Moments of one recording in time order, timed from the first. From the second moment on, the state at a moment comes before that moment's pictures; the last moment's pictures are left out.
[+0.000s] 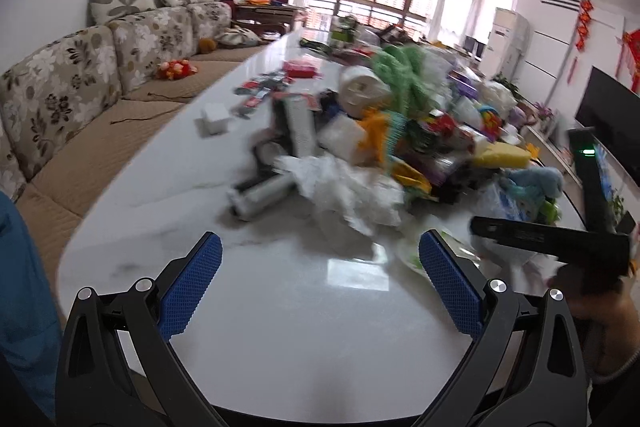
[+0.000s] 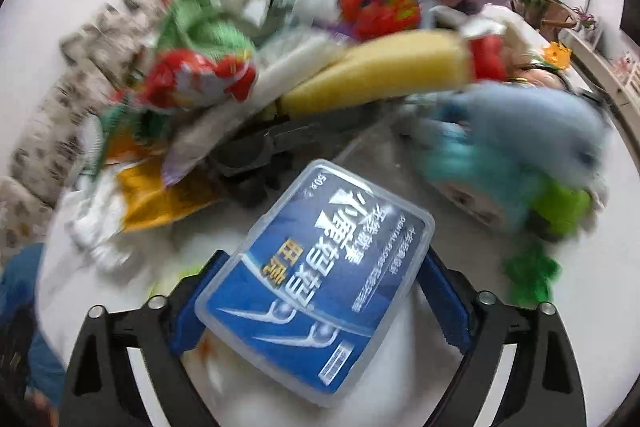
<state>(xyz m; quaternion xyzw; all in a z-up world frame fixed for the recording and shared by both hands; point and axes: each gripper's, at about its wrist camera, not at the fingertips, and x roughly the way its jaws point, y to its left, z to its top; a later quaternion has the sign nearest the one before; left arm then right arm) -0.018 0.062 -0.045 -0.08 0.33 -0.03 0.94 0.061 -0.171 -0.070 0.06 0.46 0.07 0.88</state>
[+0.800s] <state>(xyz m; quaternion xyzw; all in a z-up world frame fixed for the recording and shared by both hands) 0.029 -0.071 -0.084 -0.10 0.41 0.05 0.91 0.025 -0.258 -0.111 -0.01 0.44 0.10 0.89</state>
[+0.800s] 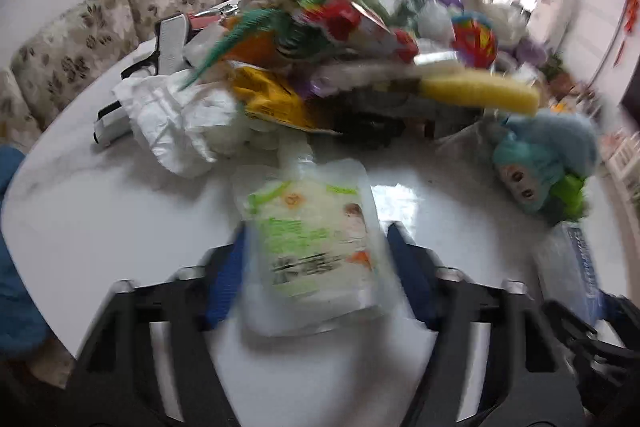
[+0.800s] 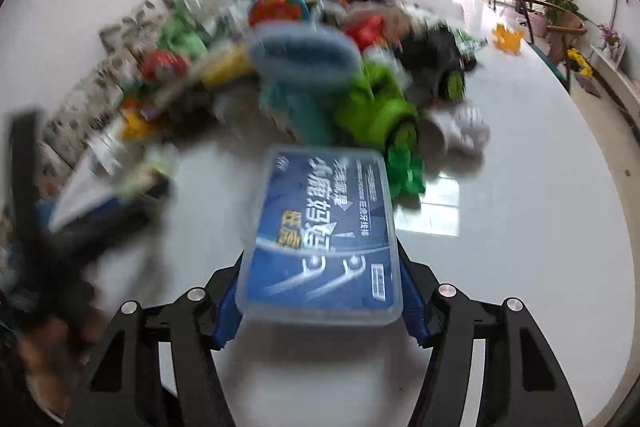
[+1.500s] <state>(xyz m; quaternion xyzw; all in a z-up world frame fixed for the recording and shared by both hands) -0.132 -0.021 -0.009 0.01 0.21 -0.16 0.96 -0.086 -0.241 -0.037 0.05 0.37 0.24 0.90</state>
